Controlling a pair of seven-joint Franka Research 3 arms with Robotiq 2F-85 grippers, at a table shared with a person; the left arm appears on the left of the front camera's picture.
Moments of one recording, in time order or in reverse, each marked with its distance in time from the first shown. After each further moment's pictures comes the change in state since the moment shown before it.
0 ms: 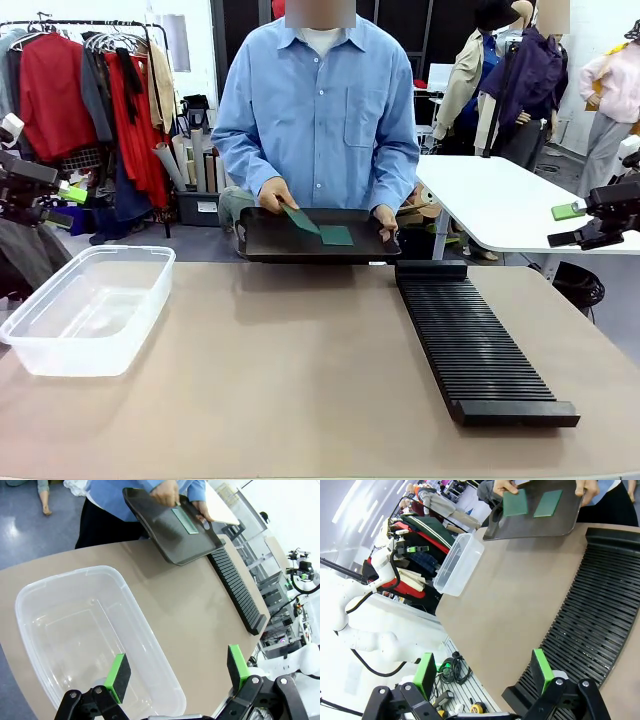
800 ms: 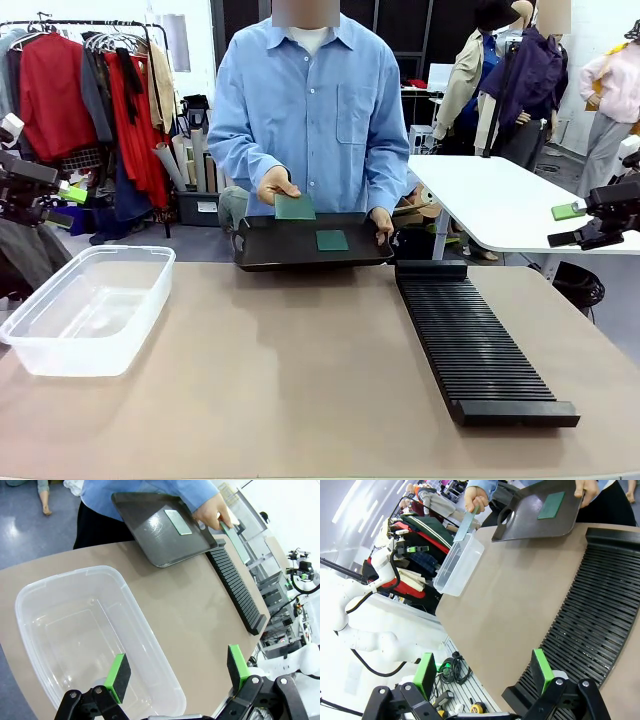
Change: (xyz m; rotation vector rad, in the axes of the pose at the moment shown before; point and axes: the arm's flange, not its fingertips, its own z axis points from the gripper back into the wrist) left arm 0.000 0.000 0.000 0.000 0.000 0.000; right arm 0.000 0.000 0.000 0.000 0.000 0.000
